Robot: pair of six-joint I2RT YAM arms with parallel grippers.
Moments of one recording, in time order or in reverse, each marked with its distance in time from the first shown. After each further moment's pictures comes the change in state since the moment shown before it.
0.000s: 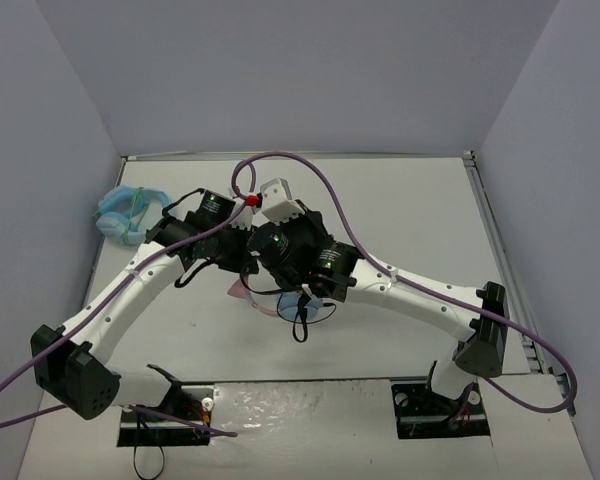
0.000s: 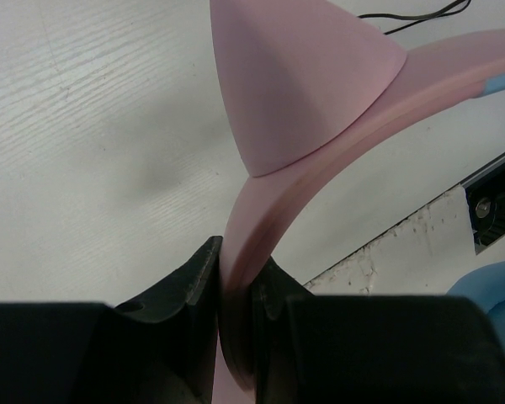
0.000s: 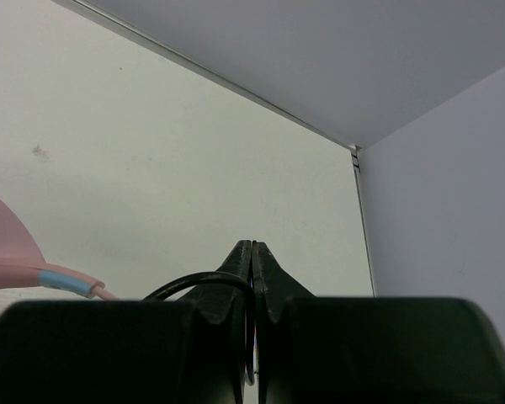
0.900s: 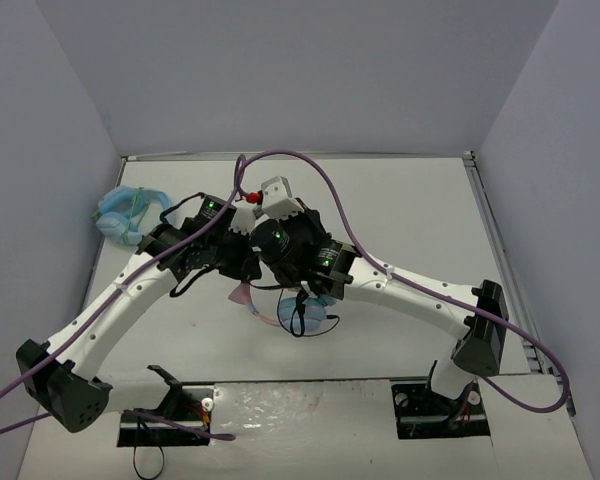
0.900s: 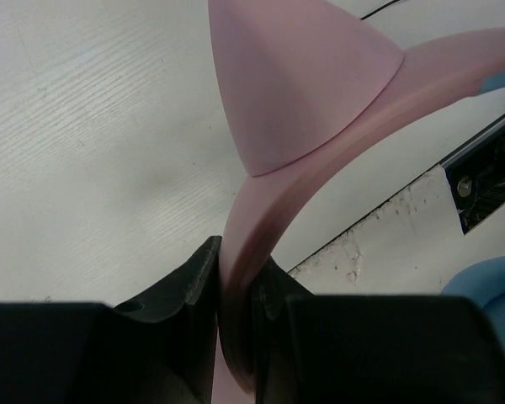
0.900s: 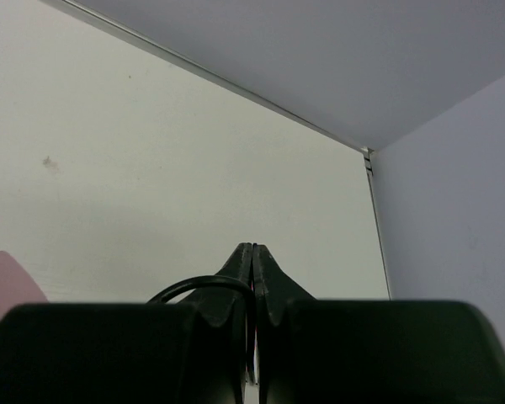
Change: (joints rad) left arm -0.076 -0.063 0.016 -0.035 -0.025 -0.014; right arm -0.032 0.009 -0.034 0.091 -0.027 -0.018
